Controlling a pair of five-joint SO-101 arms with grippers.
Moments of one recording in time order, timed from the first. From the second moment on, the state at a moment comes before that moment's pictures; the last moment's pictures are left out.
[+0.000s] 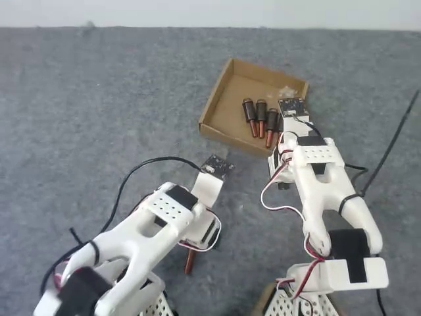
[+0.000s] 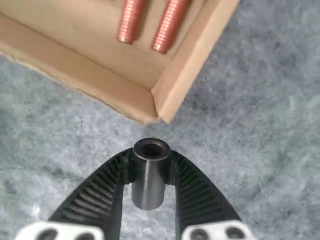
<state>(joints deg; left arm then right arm) 29.4 -20.4 62.3 63.5 11.0 -7.0 -2.0 35.7 53.5 2.2</state>
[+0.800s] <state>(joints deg) 27.3 -11.1 55.0 65.6 8.0 -6.6 -2.0 35.2 53.5 2.2</state>
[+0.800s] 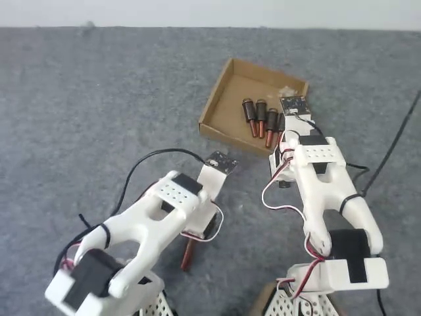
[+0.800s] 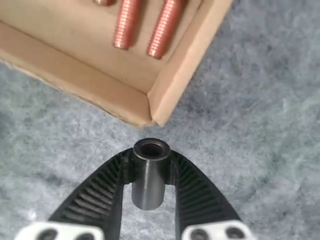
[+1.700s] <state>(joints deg) 5.5 -4.4 31.7 63.1 8.3 -10.1 -2.0 35.2 55.6 2.2</state>
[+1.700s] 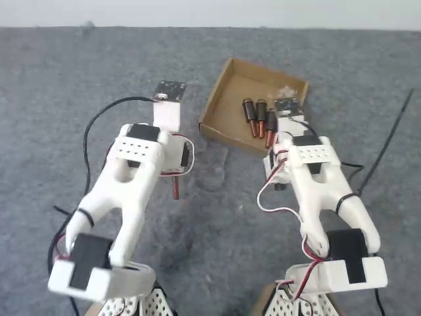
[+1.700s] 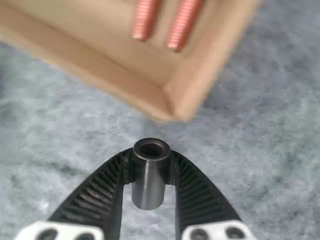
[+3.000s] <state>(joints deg) -5.3 7.2 30.9 45.1 8.9 -29.0 -2.7 41.0 22.7 1.7</state>
